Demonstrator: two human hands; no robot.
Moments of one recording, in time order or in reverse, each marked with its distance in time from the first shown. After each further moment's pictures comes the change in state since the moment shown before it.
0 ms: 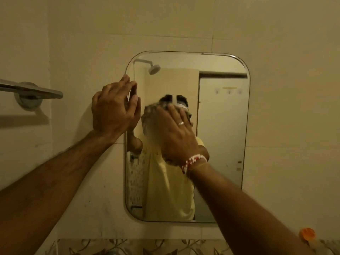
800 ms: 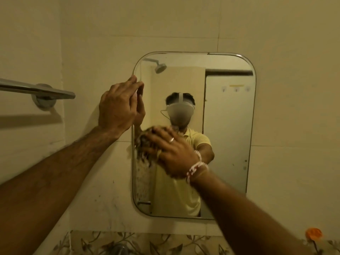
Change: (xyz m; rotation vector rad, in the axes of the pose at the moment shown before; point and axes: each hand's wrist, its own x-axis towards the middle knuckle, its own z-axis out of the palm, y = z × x) left_hand 0.006 0.003 -0.019 -0.037 -0.102 -0.010; right_hand -0.023 -0.020 0.007 -0.016 -0.210 -0.365
